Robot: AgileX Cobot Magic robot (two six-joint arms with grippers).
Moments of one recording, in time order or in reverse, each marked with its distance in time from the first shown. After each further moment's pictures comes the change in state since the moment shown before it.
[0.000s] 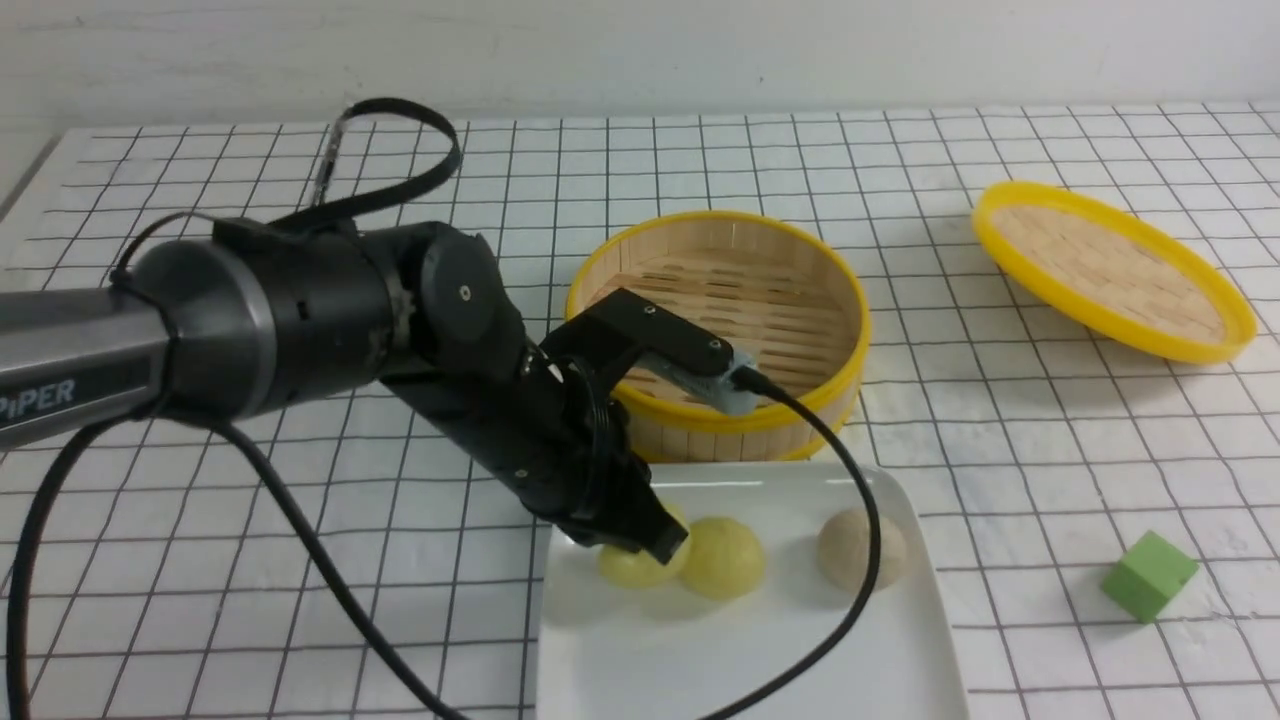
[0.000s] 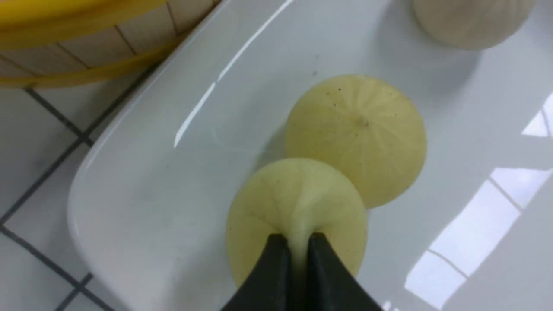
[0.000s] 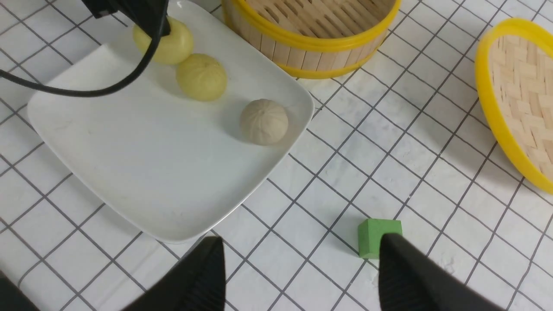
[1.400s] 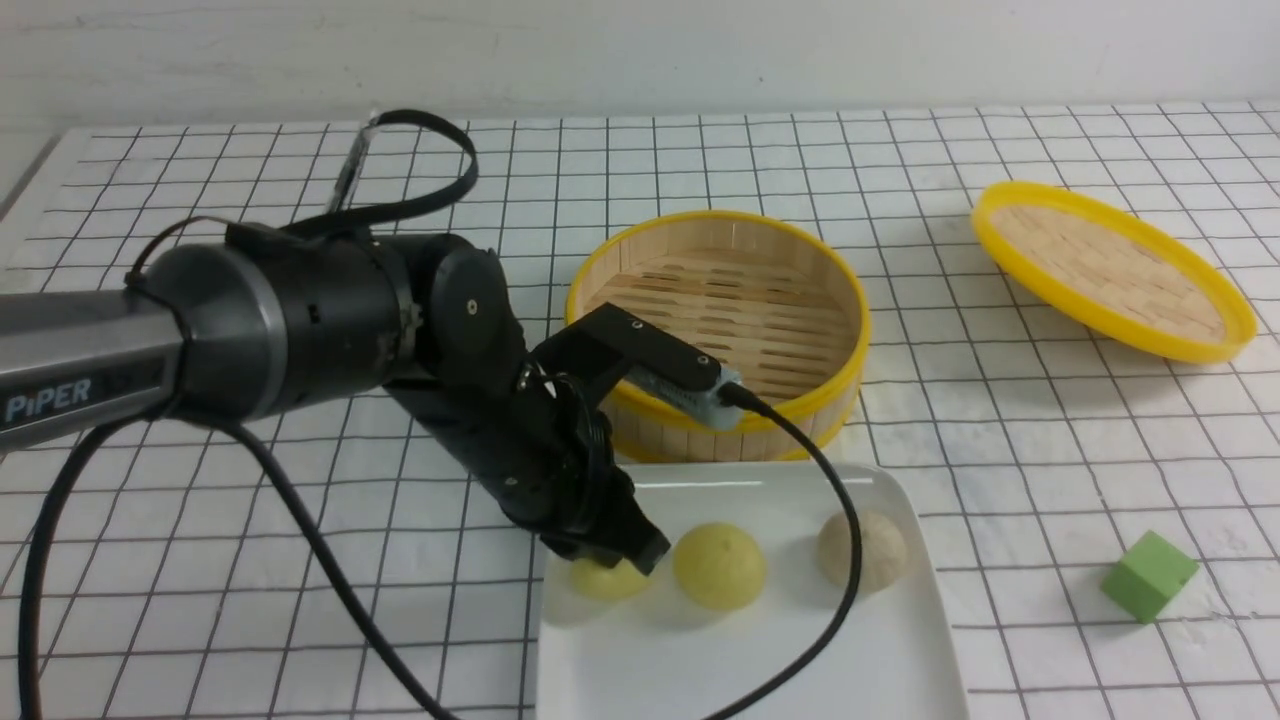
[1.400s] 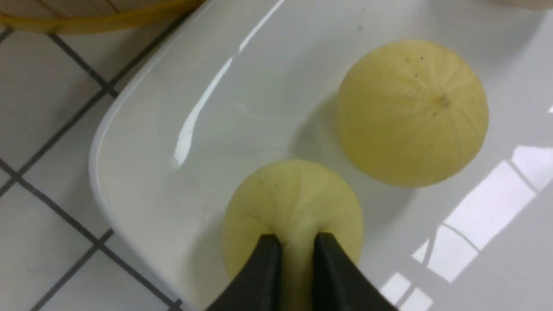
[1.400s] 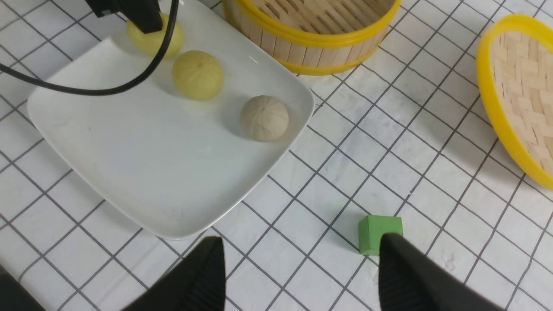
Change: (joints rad) right arm 0.000 0.000 0.000 0.000 0.007 0.000; left arm 0.000 0.007 0.000 0.088 0.044 -0.074
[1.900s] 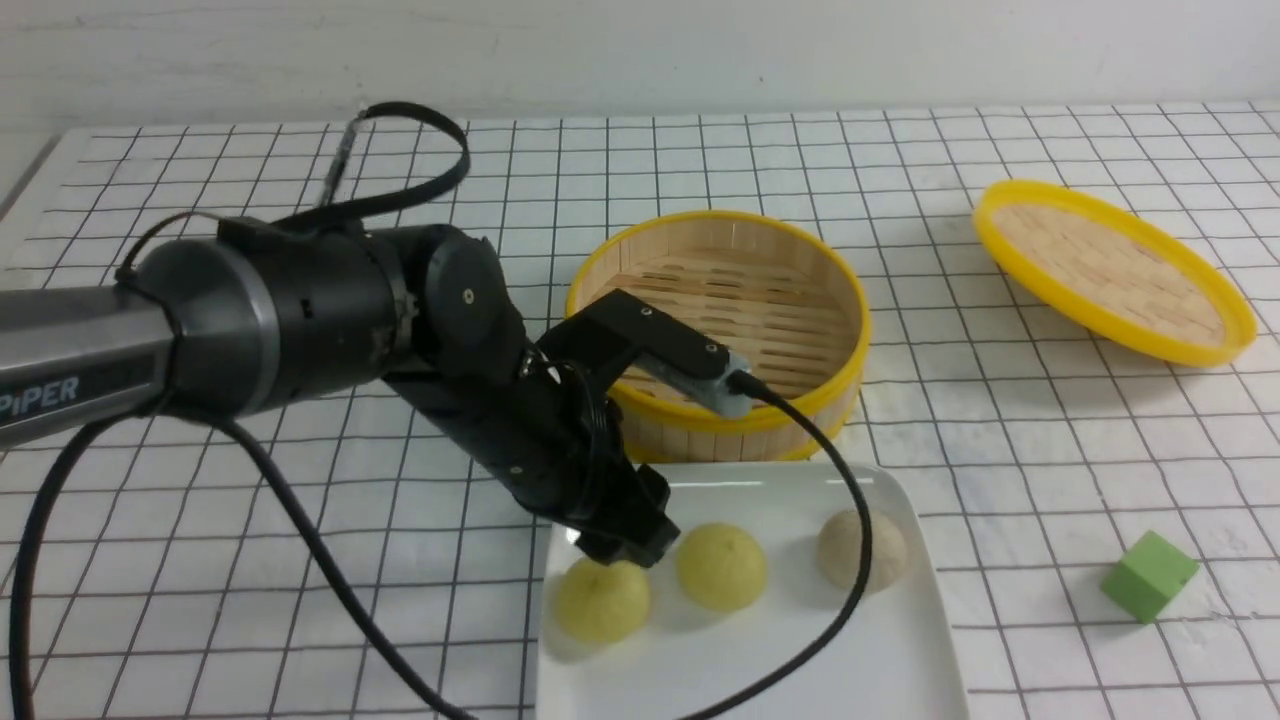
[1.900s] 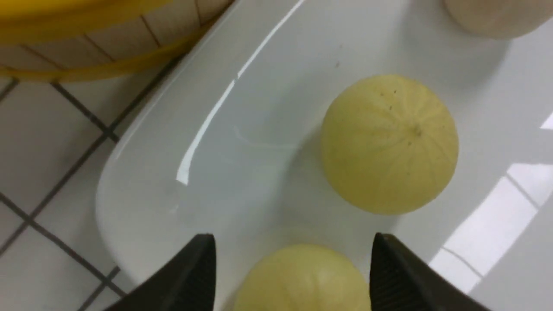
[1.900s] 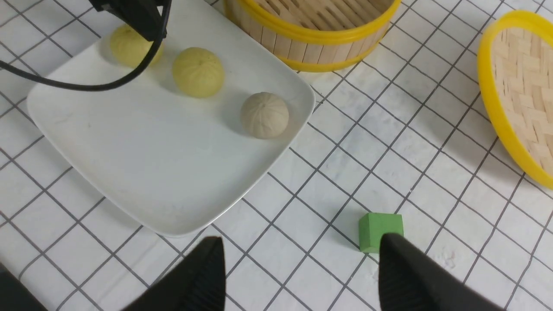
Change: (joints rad) right arm 0.000 0.000 0.000 0.000 -0.003 0.000; left arm 0.000 -0.029 -0.027 -0.044 -0.031 0.041
